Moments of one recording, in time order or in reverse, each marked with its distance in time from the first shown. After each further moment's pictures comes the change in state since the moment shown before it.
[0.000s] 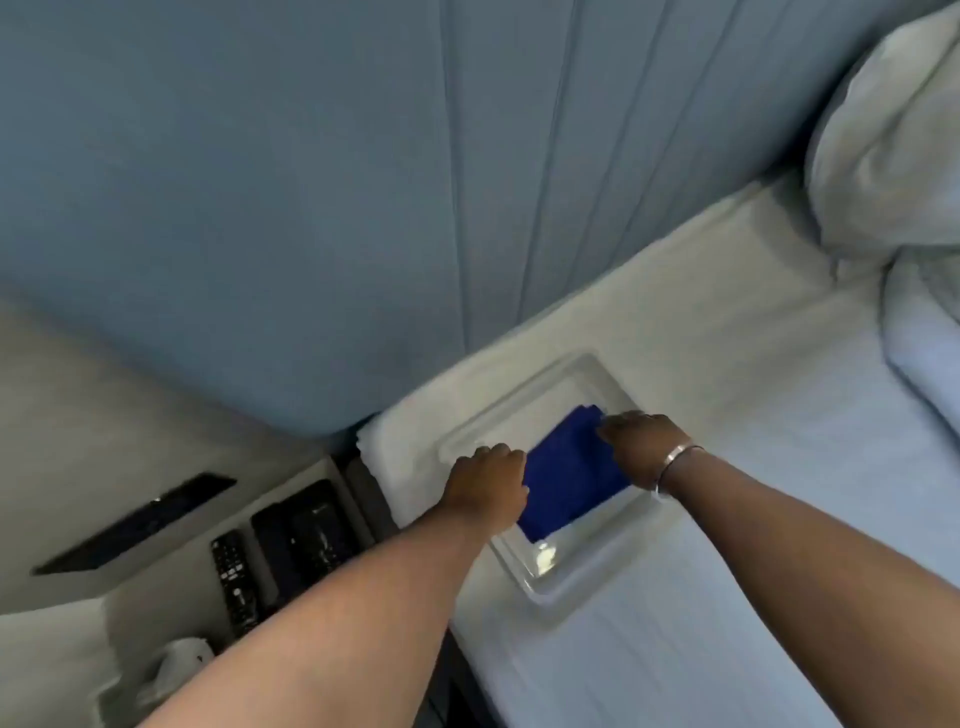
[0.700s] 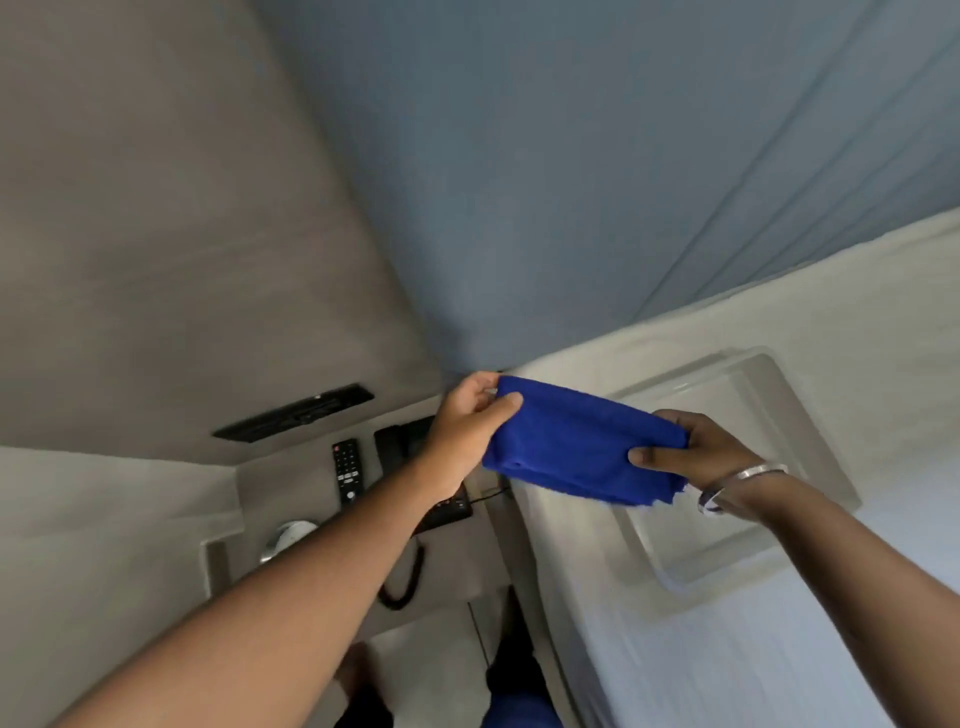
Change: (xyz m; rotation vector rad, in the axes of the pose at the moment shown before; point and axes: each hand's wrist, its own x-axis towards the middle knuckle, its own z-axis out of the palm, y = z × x) left_hand -0.114 -0.169 -0.045 -1.606 0.415 -0.328; right_hand -0.016 -0.150 -0.084 1.501 -0.147 -0.068
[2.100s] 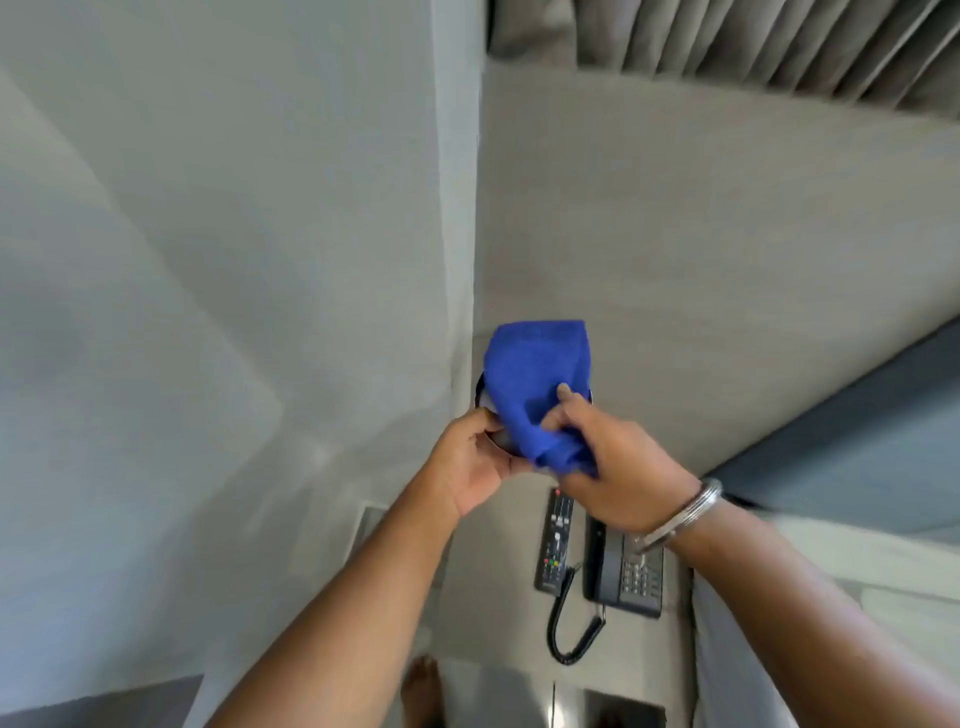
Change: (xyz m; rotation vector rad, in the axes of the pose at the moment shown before) left_hand -0.239 0.058 -0.365 -0.819 0.054 0.168; right_hand -0.114 -0.236 0.487 -0.942 -0.266 -0.867
